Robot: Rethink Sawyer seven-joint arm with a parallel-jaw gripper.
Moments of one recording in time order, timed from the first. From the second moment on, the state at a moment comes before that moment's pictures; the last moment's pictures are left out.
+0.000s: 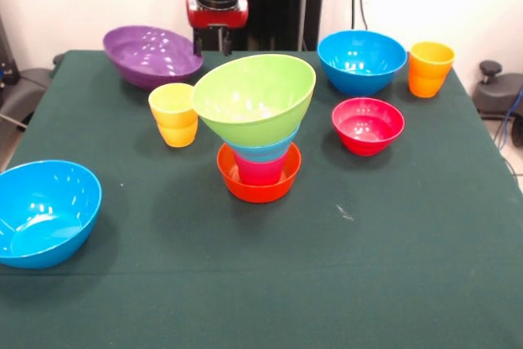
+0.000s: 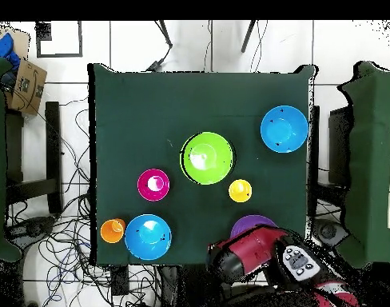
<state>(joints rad) -0.59 -0.55 0.15 2.05 -1.06 0.30 2.14</state>
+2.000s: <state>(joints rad) -0.48 -0.49 -0.04 1.97 -1.07 0.17 2.14</state>
